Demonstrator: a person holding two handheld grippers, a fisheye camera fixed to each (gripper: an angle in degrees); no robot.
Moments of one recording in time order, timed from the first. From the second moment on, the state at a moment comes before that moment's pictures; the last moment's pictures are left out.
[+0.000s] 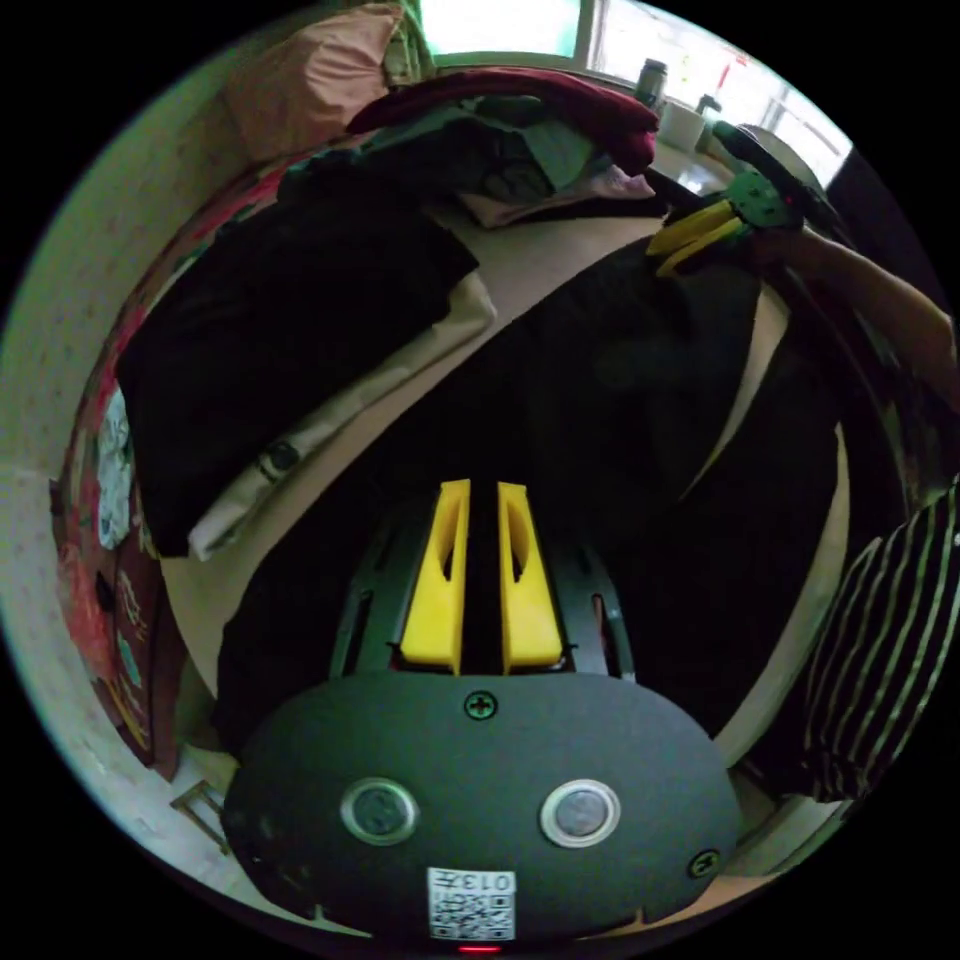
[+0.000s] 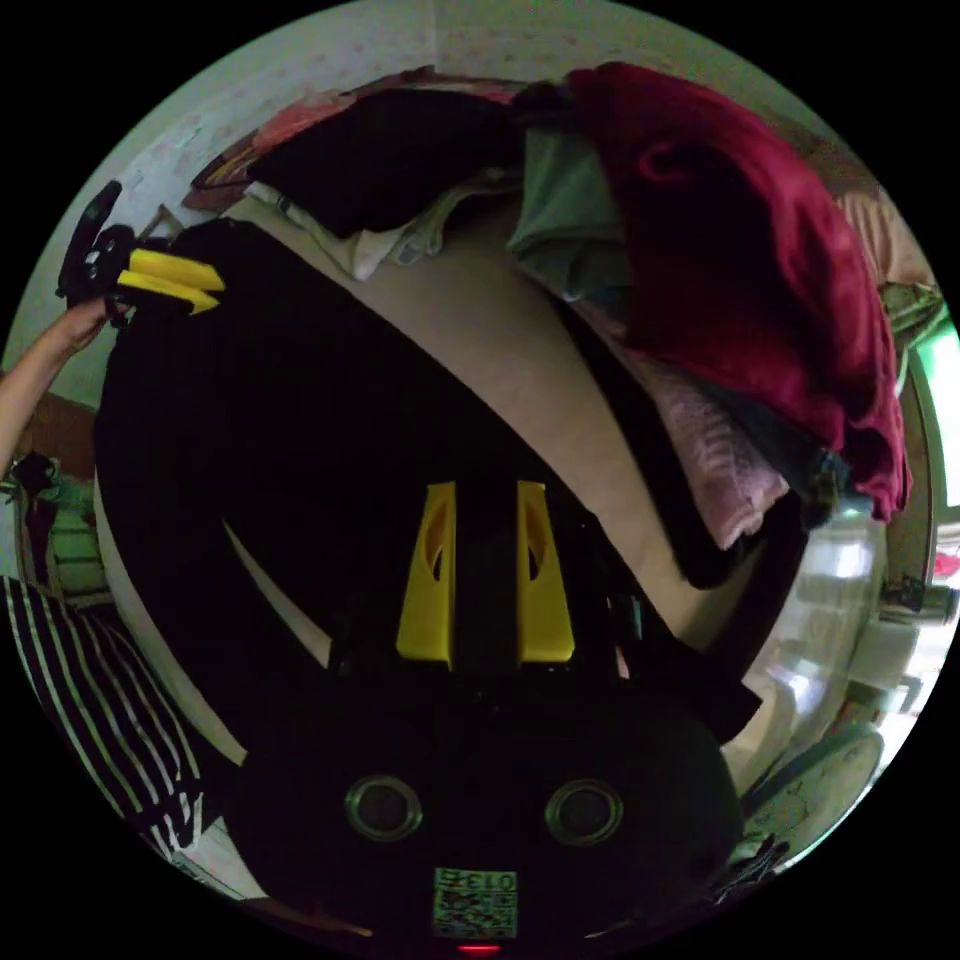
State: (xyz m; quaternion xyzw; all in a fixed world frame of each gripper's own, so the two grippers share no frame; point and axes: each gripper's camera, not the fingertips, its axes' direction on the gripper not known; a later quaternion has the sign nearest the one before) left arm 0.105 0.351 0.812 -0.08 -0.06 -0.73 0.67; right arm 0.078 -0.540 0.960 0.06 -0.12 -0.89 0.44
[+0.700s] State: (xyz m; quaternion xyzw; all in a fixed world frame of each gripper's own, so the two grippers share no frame) left arm 0.160 0.417 0.745 -0.05 -0.10 -0.81 0.58; right arm 0.035 -0.533 0.903 0.16 -0.11 -0.82 0.54
